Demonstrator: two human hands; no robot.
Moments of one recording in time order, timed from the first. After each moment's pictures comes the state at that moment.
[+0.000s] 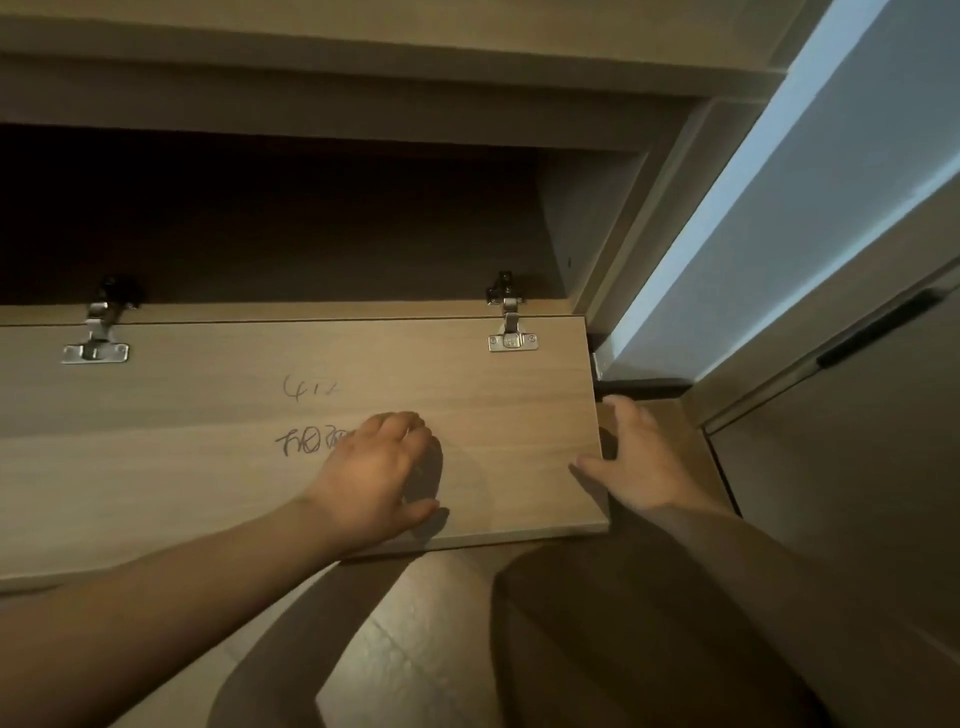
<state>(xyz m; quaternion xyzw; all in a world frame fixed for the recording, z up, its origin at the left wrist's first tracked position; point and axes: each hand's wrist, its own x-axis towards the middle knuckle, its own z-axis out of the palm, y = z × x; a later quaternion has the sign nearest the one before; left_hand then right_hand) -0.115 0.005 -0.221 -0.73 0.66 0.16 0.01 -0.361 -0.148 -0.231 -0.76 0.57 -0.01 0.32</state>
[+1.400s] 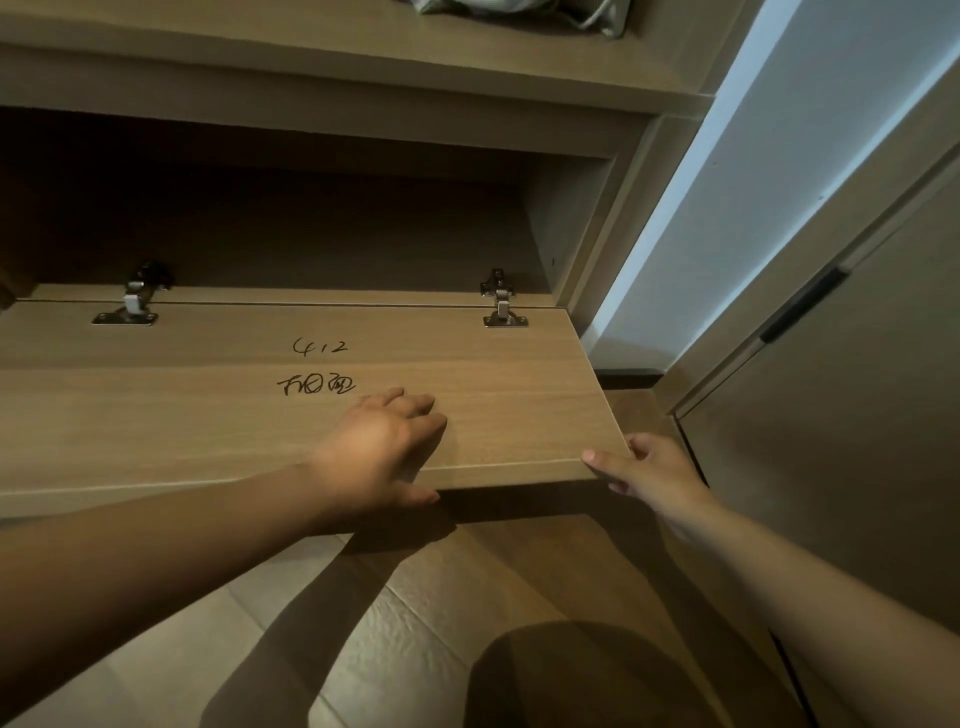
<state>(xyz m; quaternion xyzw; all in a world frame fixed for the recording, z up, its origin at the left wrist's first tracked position) -0.123 0.038 -0.200 -0.70 0.70 0.17 0.00 -0.411 -0.092 -0.221 -0.63 0.56 -0.14 0.52</state>
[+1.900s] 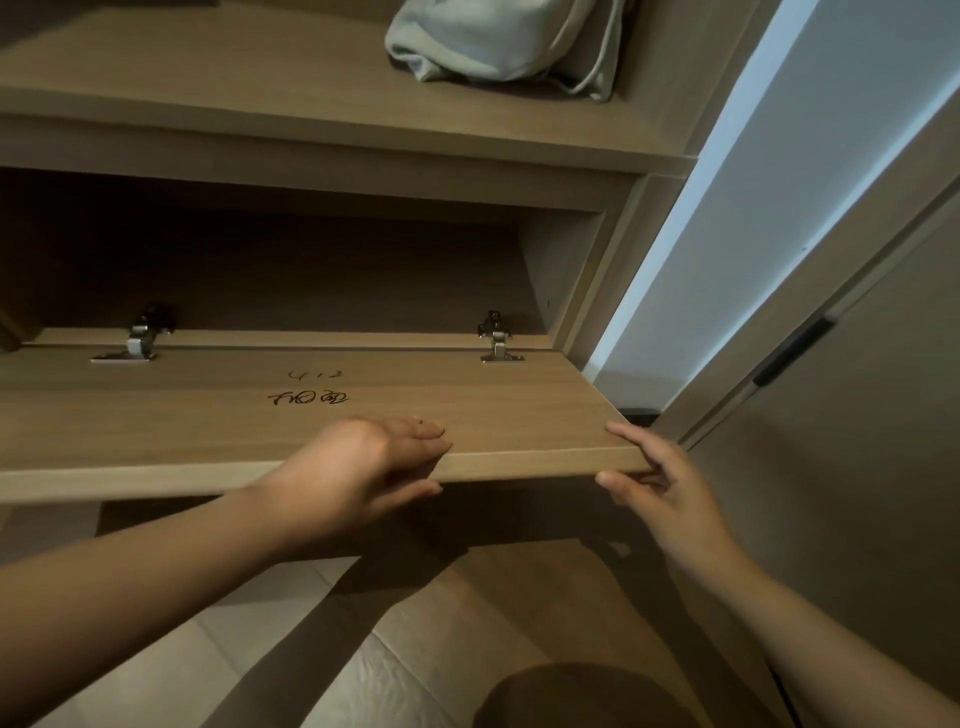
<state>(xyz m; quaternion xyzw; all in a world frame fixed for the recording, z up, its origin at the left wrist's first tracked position) -0.110 0.046 -0.146 -0.61 0.77 0.12 -0.14 -0.417 -0.091 -0.194 -0.75 0.45 -0.26 0.41</state>
